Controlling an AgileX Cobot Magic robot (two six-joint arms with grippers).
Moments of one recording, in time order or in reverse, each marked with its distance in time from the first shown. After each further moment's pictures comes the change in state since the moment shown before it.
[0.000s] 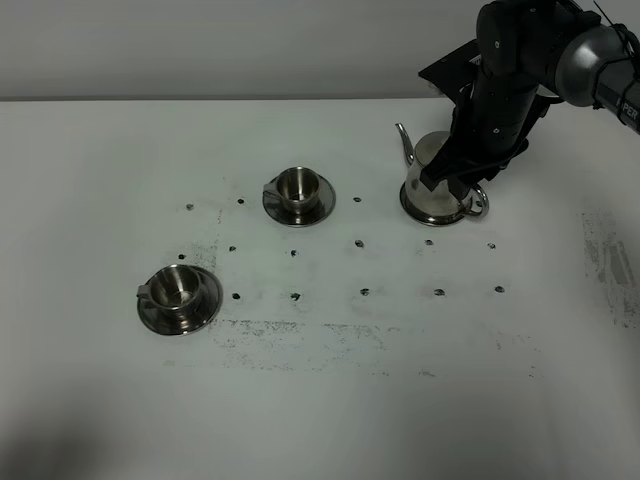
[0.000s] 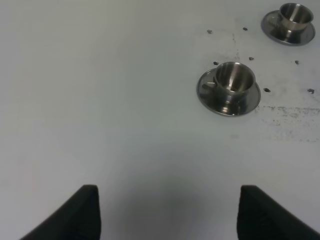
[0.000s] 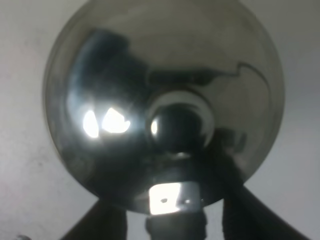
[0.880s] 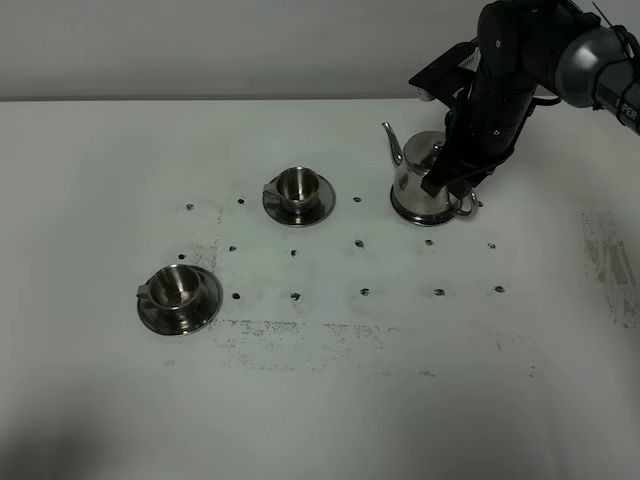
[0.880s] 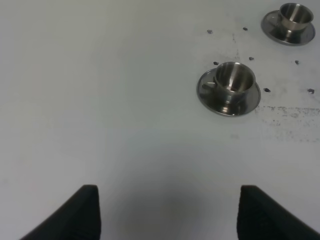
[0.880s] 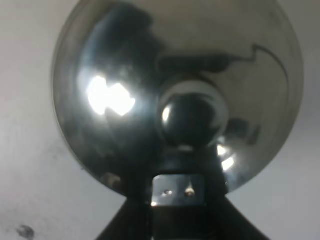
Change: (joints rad) left arm 0.000 0.000 0.000 0.000 0.000 0.000; right arm -0.003 0.004 -0.003 0.061 0.002 -0.155
